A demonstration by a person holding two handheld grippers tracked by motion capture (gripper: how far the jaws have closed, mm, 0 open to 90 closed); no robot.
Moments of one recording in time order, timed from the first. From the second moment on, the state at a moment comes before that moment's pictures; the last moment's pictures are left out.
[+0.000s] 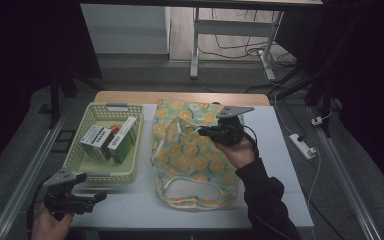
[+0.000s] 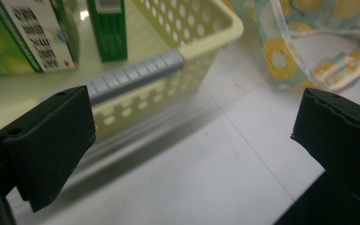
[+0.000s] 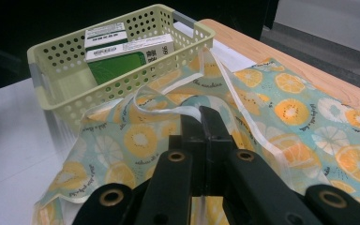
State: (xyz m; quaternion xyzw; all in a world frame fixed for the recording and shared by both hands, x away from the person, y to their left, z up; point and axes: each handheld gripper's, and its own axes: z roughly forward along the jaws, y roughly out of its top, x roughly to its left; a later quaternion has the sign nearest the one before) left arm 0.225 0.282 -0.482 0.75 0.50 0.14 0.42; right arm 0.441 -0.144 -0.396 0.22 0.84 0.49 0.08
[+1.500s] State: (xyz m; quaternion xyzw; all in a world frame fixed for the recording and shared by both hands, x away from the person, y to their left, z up) left arm 0.360 0.328 -0.471 0.74 0.58 0.17 0.30; right arm 0.440 -0.143 -0.393 0.21 0.84 0.49 0.09
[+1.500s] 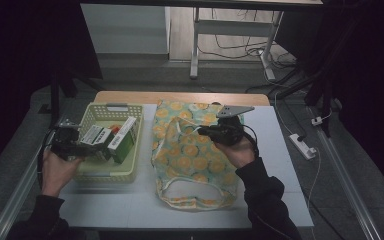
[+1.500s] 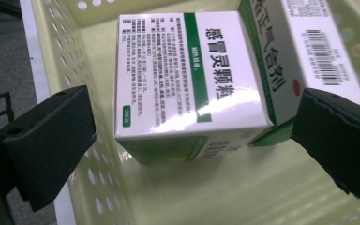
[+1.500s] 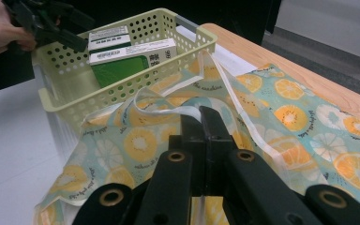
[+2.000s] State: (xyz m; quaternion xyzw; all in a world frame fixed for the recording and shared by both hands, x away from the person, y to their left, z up) left arm 0.380 0.326 -0.480 0.76 0.59 0.13 0.25; right arm 0.440 -0.143 -0.393 0.21 0.84 0.49 0.09
